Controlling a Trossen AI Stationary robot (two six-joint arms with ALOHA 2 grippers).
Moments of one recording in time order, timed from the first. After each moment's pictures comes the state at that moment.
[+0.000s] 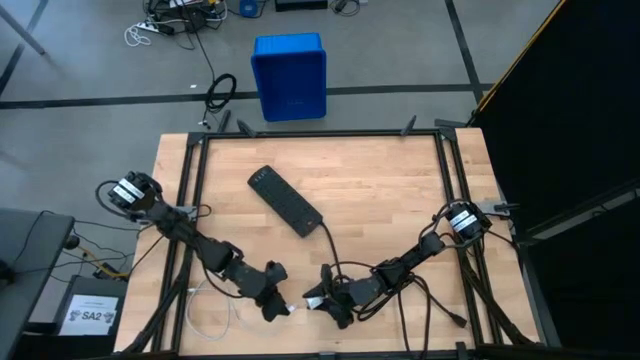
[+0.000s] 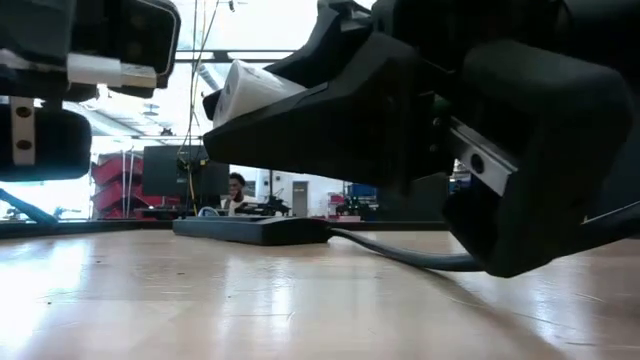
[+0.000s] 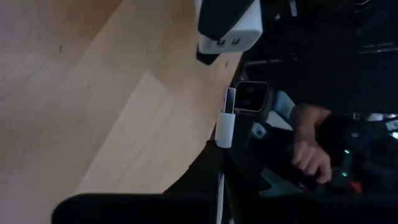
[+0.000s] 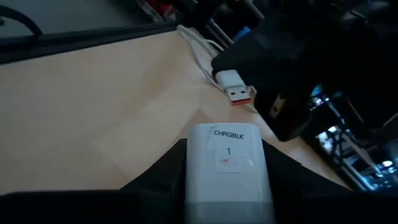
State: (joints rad) left arm -0.59 1.58 0.72 0.31 0.06 -1.38; right arm 0.54 2.16 1.06 0.85 0.37 -0.62
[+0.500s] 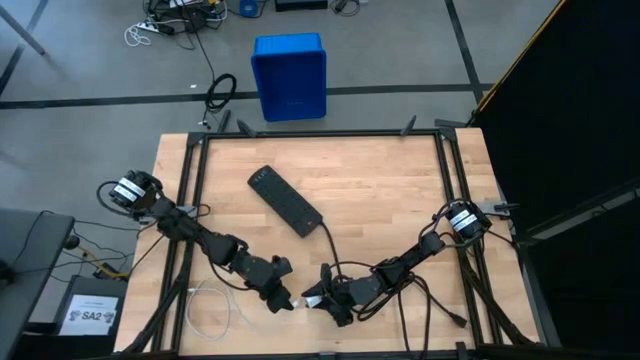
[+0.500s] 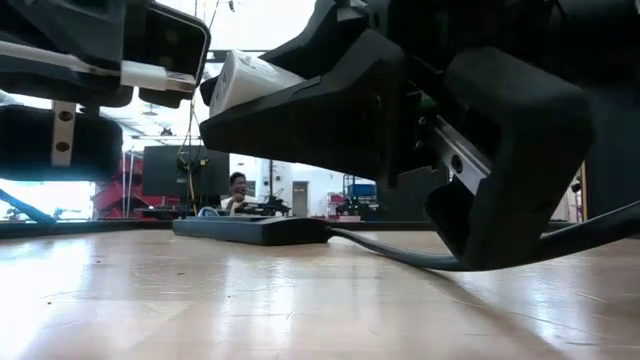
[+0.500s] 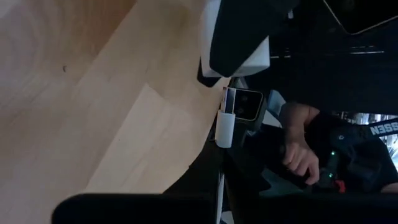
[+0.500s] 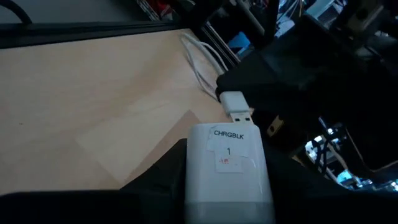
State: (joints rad) left arm -0.51 1.58 0.72 0.32 0.15 -1.37; right arm 0.53 2.16 1.06 0.87 0.38 -0.71
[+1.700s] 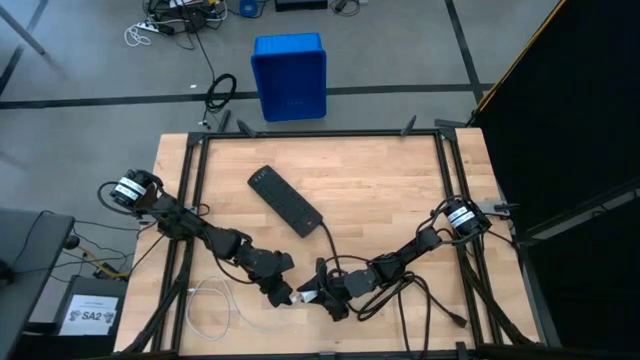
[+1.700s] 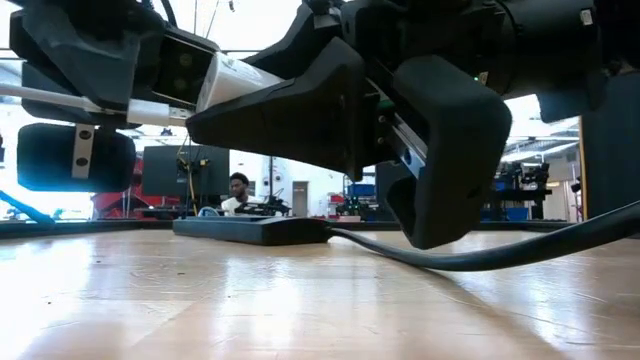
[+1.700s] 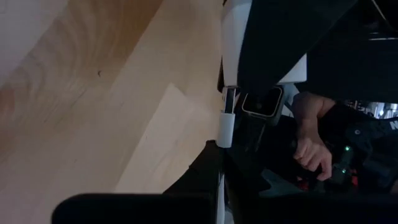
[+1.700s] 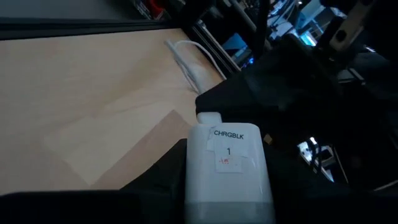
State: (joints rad) left arm -0.44 1.58 0.72 0.25 0.25 -1.31; right arm 0.49 2.15 1.09 0.85 0.32 -0.71
